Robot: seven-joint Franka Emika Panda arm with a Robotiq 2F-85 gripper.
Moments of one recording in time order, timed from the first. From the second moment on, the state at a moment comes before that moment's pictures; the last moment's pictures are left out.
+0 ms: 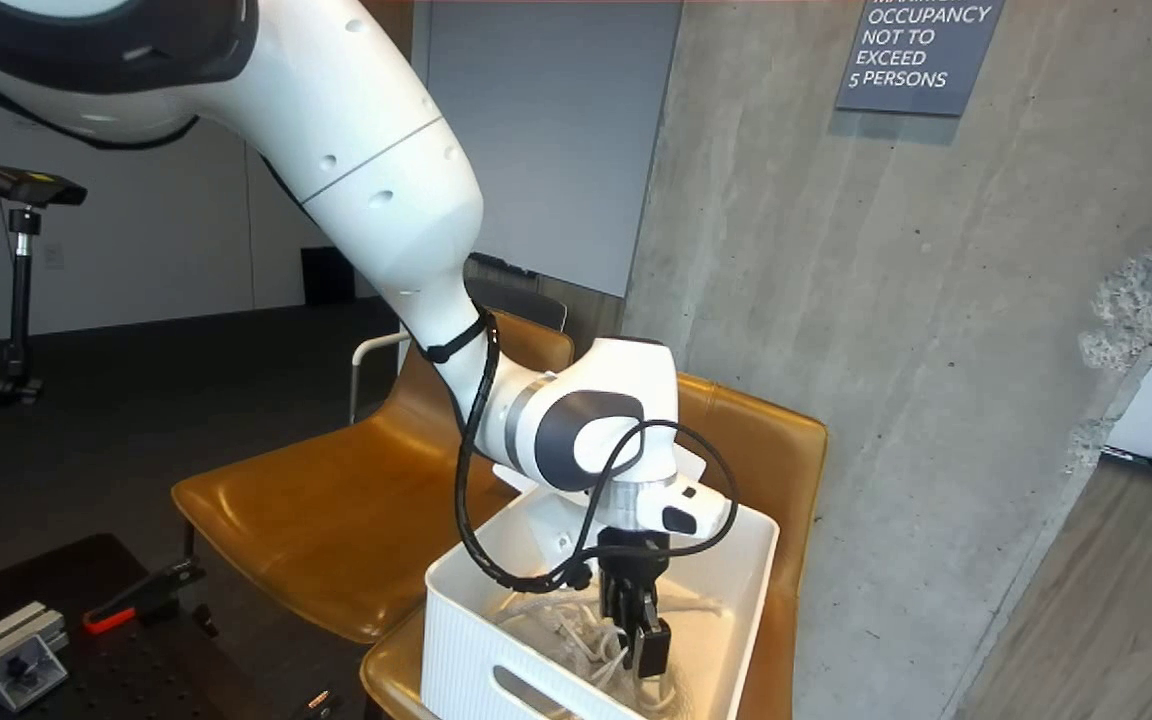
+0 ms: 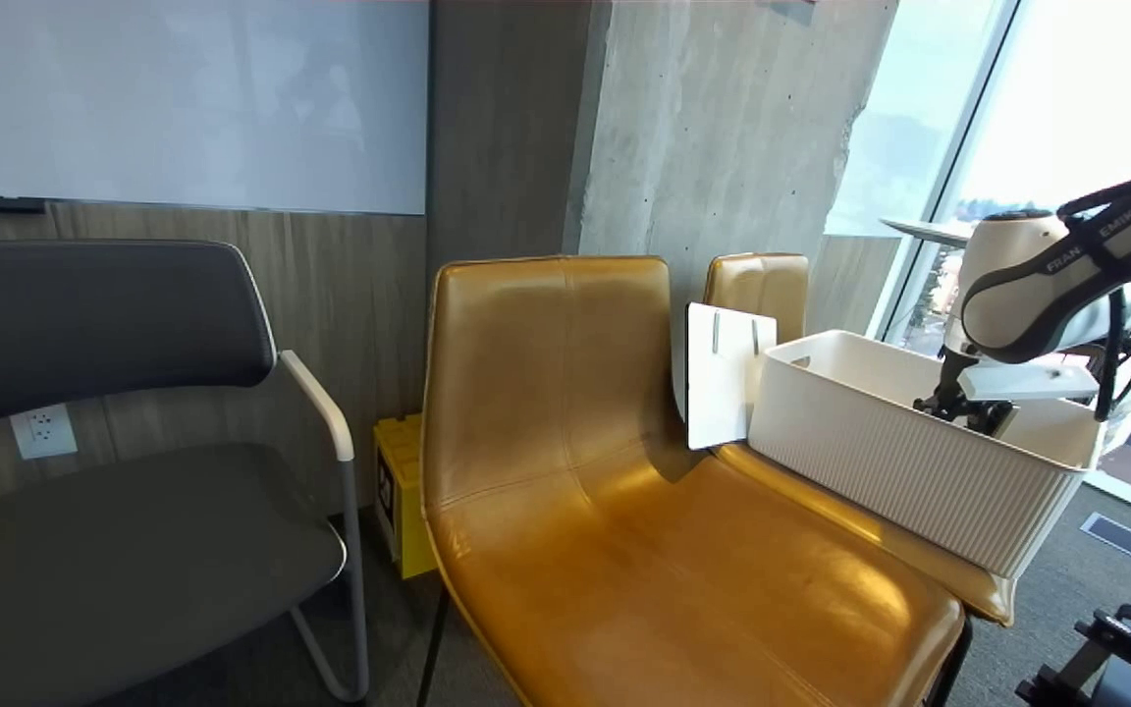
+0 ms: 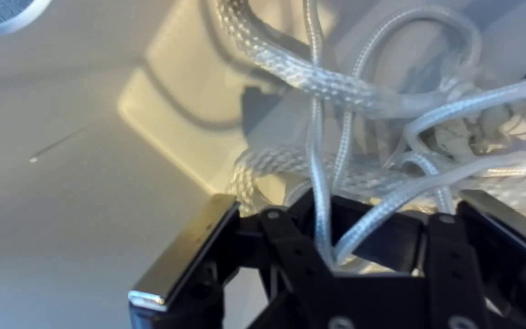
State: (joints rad) arm -0.11 0.73 -0.36 -1.81 -0.07 2.54 0.38
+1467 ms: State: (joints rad) arm 0.27 0.09 -0.10 -1.96 -0.59 2.30 1.18
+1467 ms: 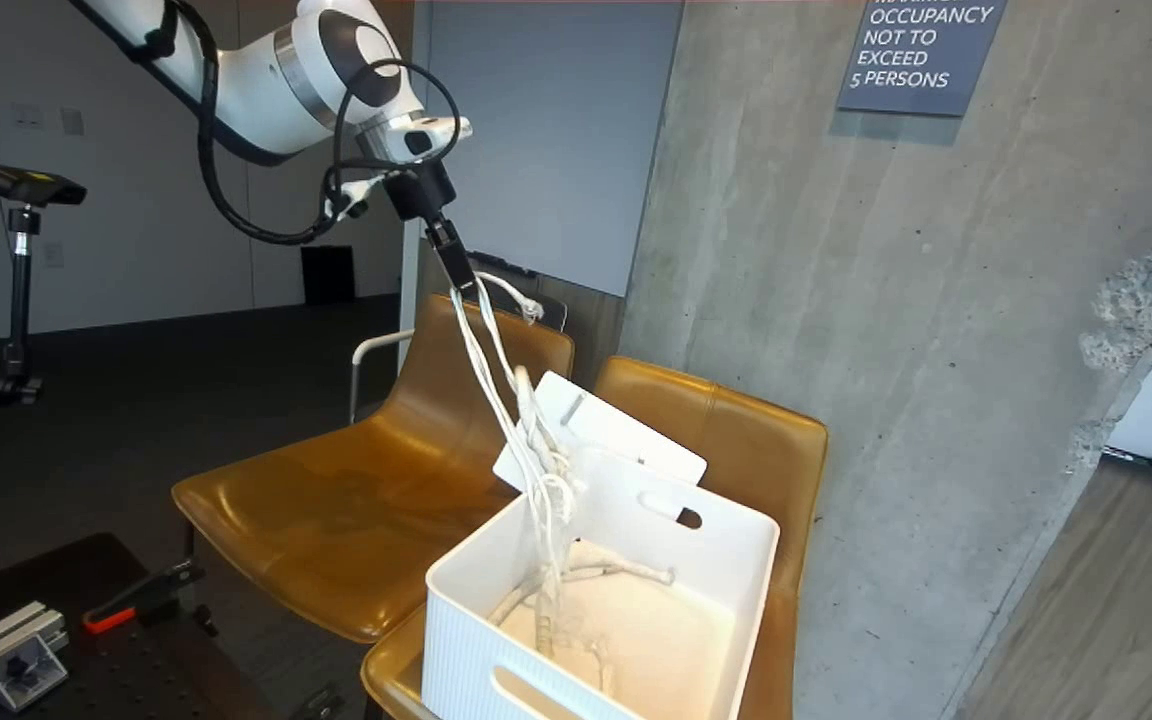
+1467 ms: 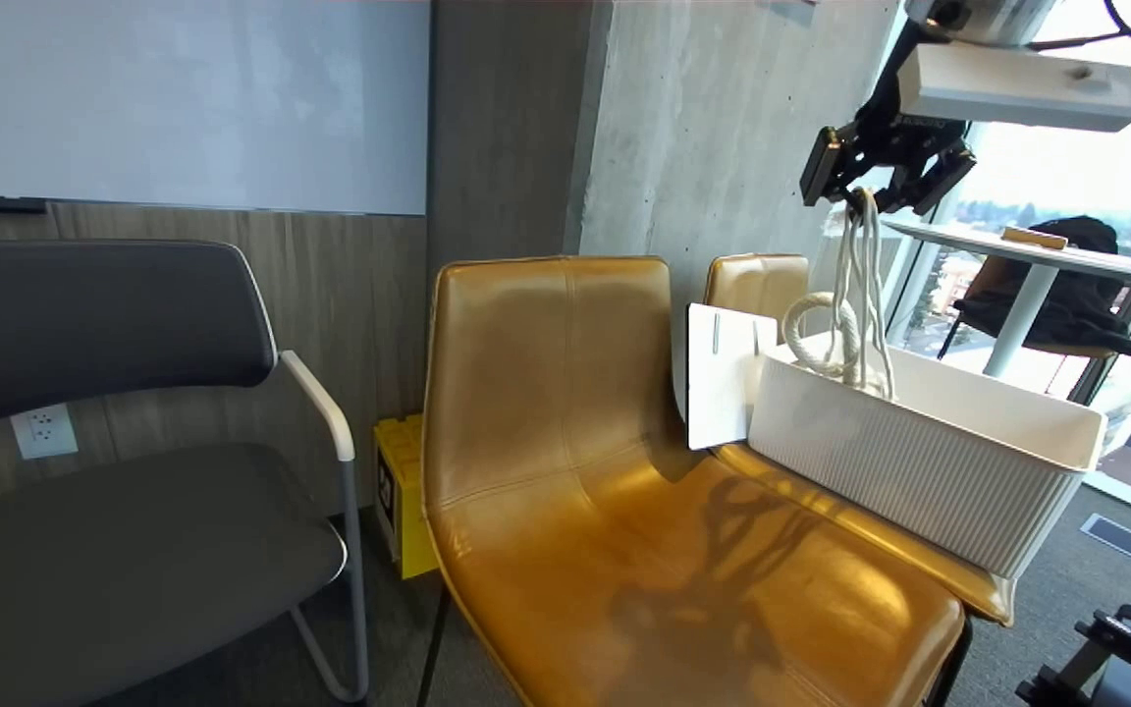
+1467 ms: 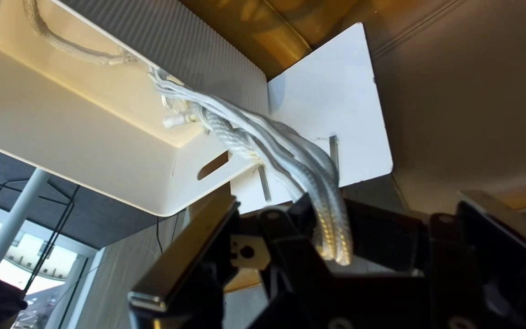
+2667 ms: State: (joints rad) arm 0.39 0.24 0.21 -1.77 -0.59 2.21 1.34
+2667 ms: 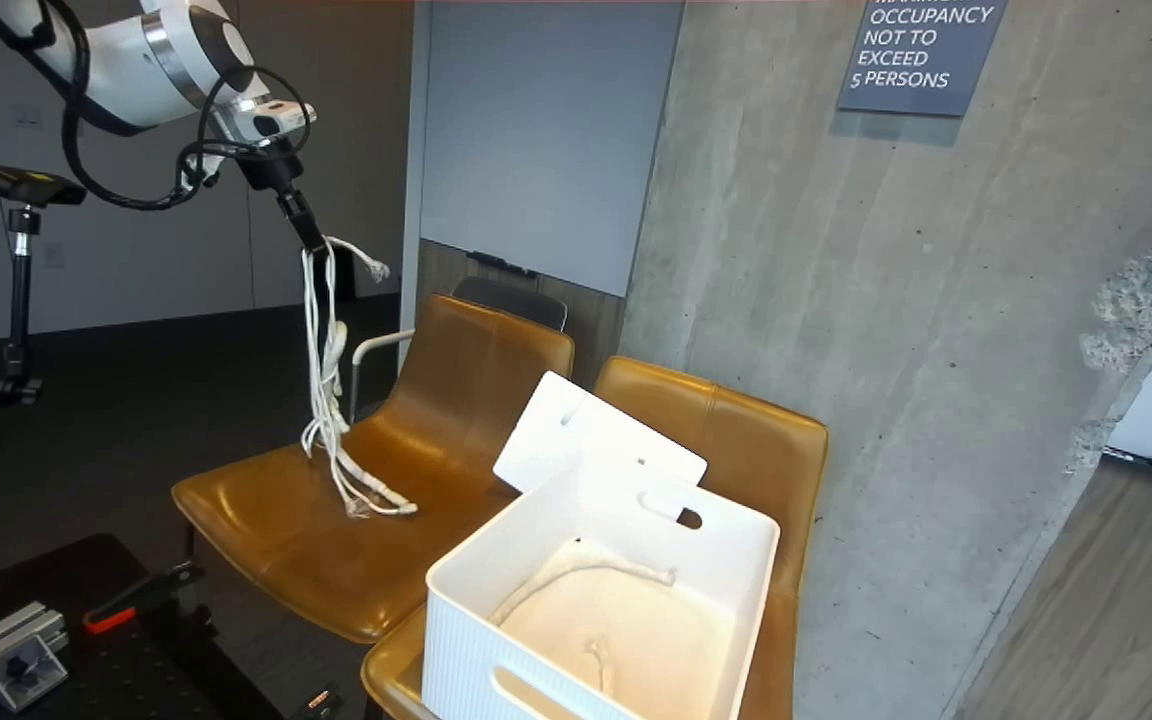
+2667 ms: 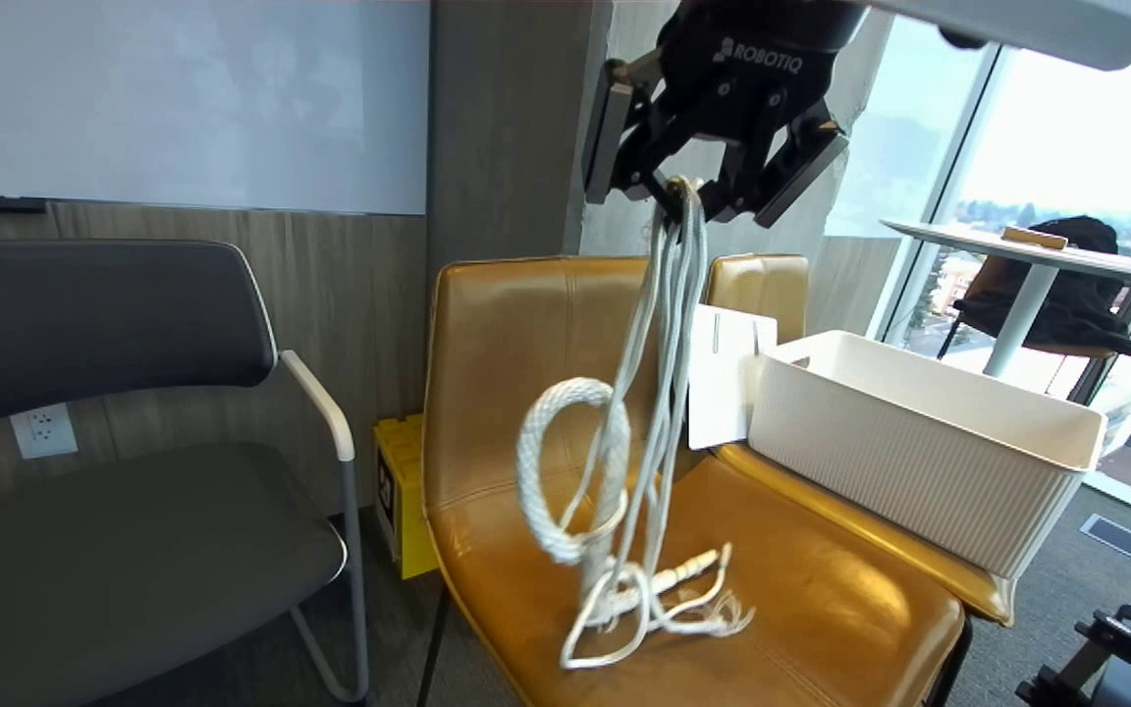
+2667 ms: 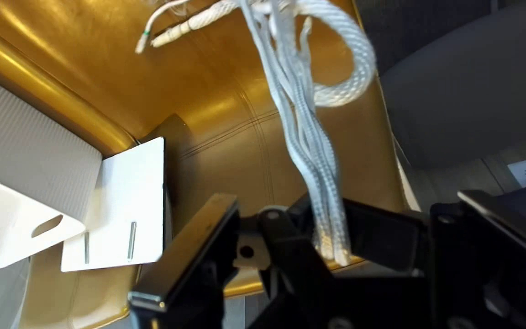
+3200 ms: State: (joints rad) arm 0.39 0.31 0.15 -1.75 -0.59 2.21 1.34
